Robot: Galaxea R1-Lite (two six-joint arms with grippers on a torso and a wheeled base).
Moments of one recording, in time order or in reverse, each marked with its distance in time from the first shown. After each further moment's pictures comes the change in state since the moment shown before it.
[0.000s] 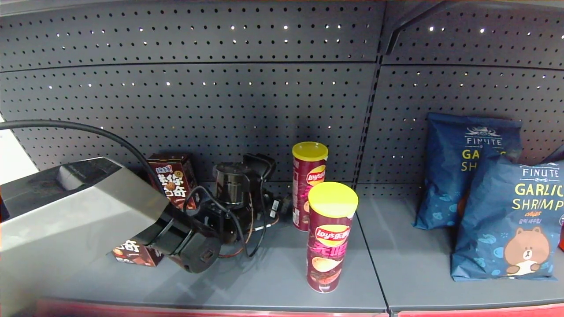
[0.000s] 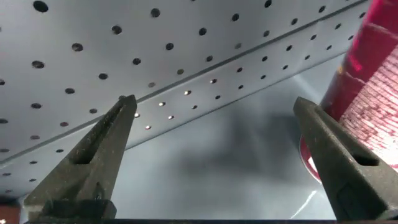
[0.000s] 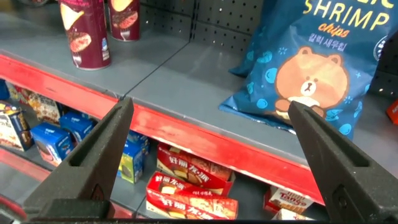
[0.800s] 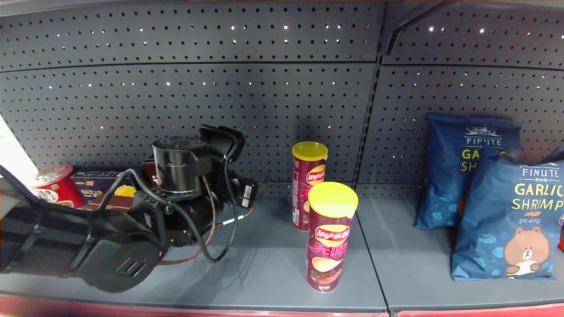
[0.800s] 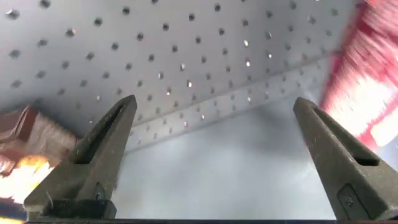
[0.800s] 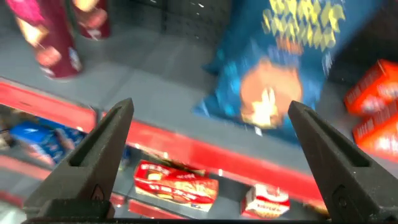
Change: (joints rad) left arm -0.017 -0.345 0.174 0.126 0.100 0.005; right arm 0.015 0.329 -0.338 0.160 -0.126 0.009
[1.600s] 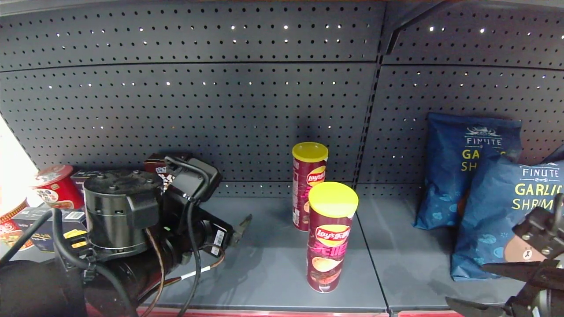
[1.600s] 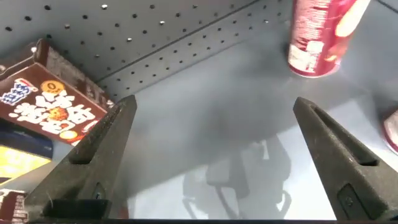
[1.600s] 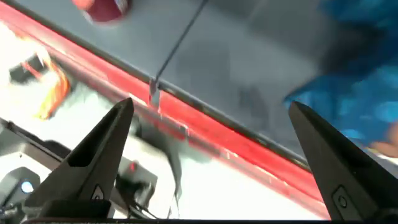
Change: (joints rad) left arm -0.067 -0.238 0.256 0.093 0.025 0.014; right arm 0.173 0.776 -0.204 -0.019 0.082 0.153
